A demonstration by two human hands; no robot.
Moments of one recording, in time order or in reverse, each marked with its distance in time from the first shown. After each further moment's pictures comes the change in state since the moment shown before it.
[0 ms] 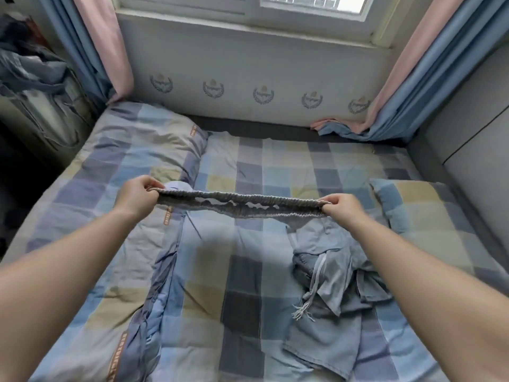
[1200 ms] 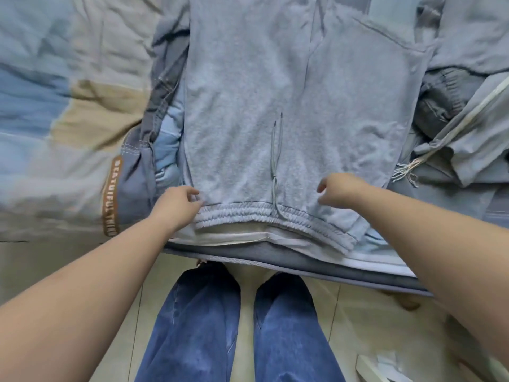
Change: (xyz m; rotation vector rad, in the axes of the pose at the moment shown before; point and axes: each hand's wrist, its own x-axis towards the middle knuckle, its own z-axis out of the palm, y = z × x) left_hand -0.171 -0.406 0.236 0.378 -0.661 -0.462; right_hand -0.043 0.231 0.417 -0.955 -1.000 0.032
